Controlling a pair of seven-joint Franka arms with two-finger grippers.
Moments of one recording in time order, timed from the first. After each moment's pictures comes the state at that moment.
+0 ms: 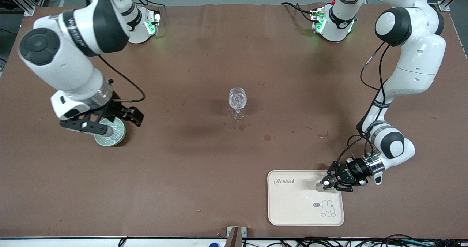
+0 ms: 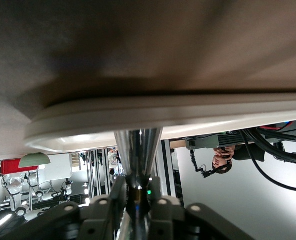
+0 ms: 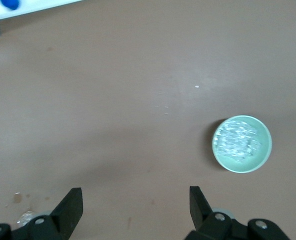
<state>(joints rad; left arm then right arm) 0.23 1.12 -0.29 -1.27 -1.41 2.14 -0.67 0.33 0.23 -0.07 -1.55 -0.01 1.85 0.49</state>
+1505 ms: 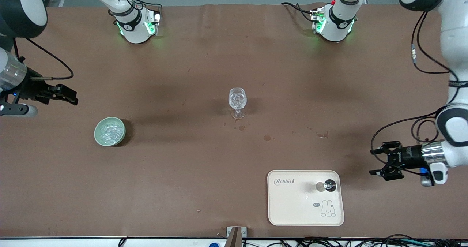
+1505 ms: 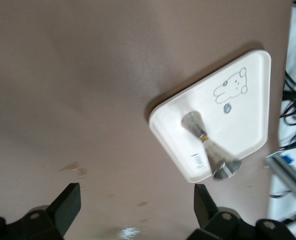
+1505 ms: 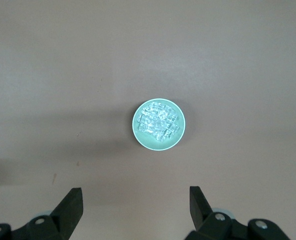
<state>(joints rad) 0.38 0.74 -0.30 -1.30 -0.42 1.87 -0.66 0.05 0.07 -0.04 -1.62 -0.01 1.66 0.02</state>
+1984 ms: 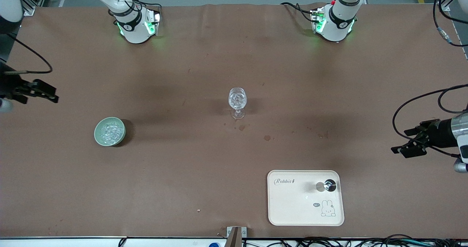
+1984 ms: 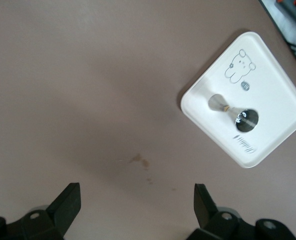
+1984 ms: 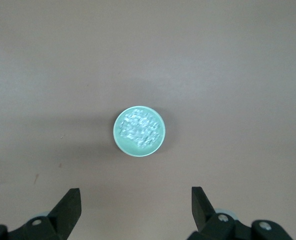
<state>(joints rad) 0.36 0.49 -0.37 -1.32 -0.07 1.71 -0.61 -0.04 0.06 -0.06 -1.59 -0.01 1.68 -0.12</state>
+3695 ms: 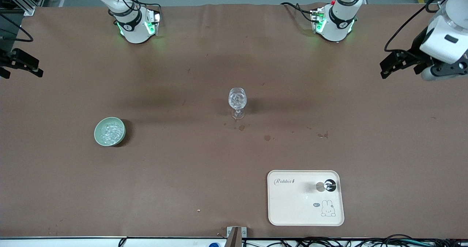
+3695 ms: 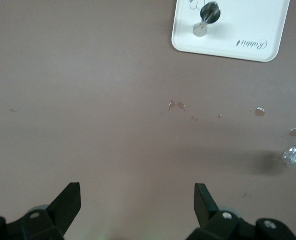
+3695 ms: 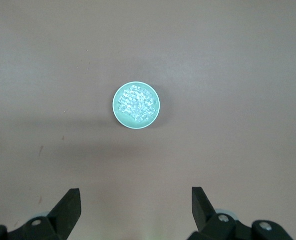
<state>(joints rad) -0.02 -0.11 -0.14 -1.67 0.03 1.58 -0.26 -0.06 -0.06 -0.05 -1.61 -0.01 1.54 -0.15</state>
